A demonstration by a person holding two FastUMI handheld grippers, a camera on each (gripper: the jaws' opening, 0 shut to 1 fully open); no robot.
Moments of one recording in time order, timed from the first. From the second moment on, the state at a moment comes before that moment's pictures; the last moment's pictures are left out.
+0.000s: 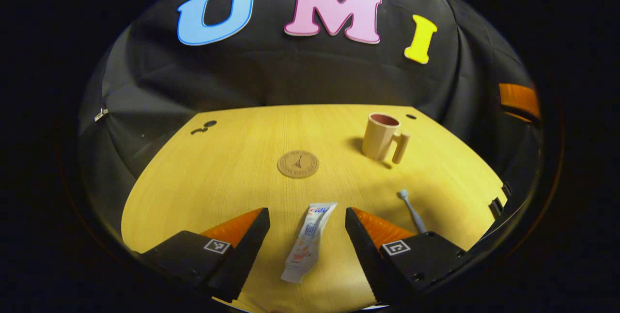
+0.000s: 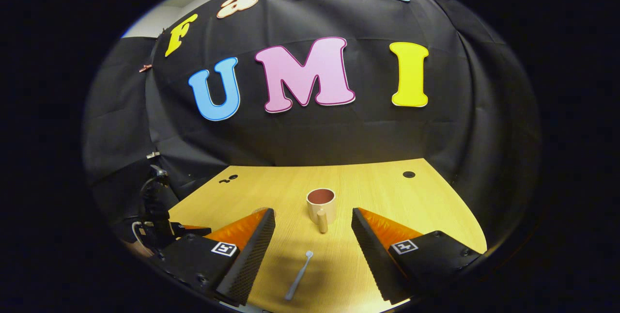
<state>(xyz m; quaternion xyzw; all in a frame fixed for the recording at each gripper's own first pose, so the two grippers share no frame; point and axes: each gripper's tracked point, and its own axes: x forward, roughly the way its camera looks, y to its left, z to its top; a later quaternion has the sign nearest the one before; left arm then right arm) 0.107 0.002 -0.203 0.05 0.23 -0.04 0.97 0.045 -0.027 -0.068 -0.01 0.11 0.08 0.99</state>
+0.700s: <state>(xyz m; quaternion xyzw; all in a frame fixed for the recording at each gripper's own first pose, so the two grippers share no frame) 0.125 0.005 -0.274 0.05 0.33 -0.01 0.94 0.070 -0.028 -0.108 0.01 0.16 0.14 0.98</state>
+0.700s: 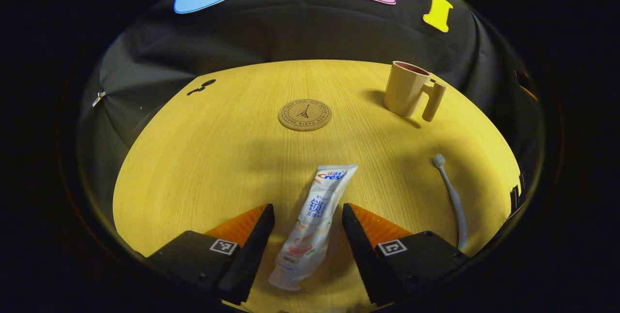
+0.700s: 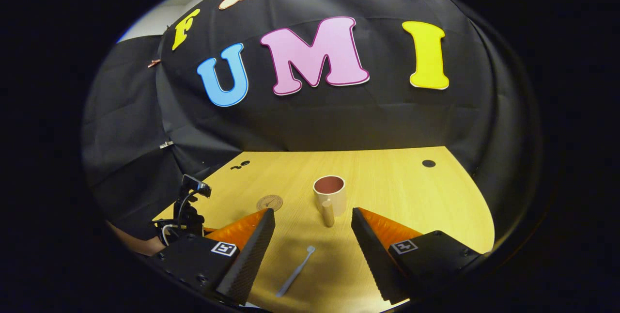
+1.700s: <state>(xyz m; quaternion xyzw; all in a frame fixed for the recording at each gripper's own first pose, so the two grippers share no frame) 0.112 0.007 -0.263 0.02 0.38 0.01 0.93 0.064 -0.004 -0.225 -0.01 0.35 0.04 0.93</state>
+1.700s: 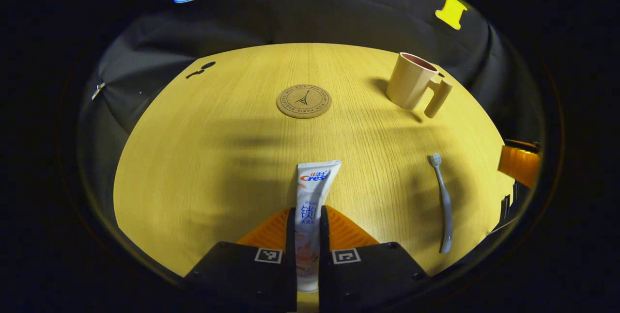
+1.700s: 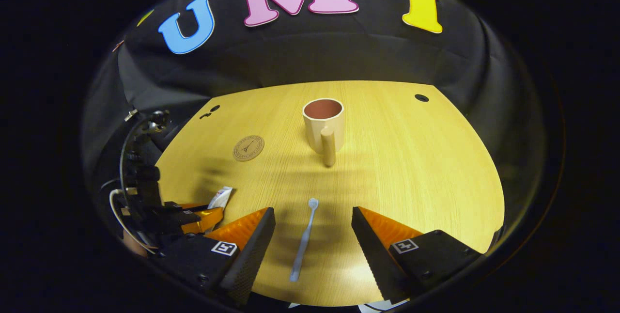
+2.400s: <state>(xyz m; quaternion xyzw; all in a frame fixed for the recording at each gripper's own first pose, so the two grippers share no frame) 0.062 0.038 -0.237 -0.02 0.36 0.01 0.93 0.057 -0.003 -0.314 -0.04 0.44 -0.01 0.90</state>
